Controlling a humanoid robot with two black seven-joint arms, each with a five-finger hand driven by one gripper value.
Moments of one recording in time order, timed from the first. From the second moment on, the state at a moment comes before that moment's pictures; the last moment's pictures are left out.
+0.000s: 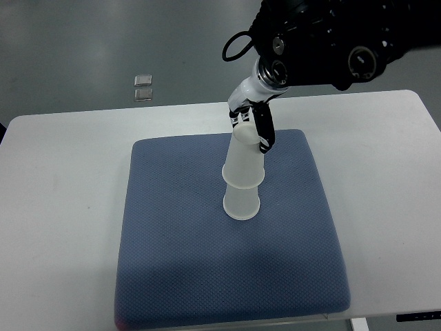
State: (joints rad) left arm -0.10 0.00 -0.01 -0.27 0.12 -0.10 0.22; right arm 2.27 0.00 -0.98 1.34 -0.17 0.39 -0.13
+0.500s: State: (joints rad) left arm -0.10 0.00 -0.01 -0.27 0.12 -0.10 0.22; right arm 2.24 0.00 -0.99 1.34 -0.17 0.36 -0.13
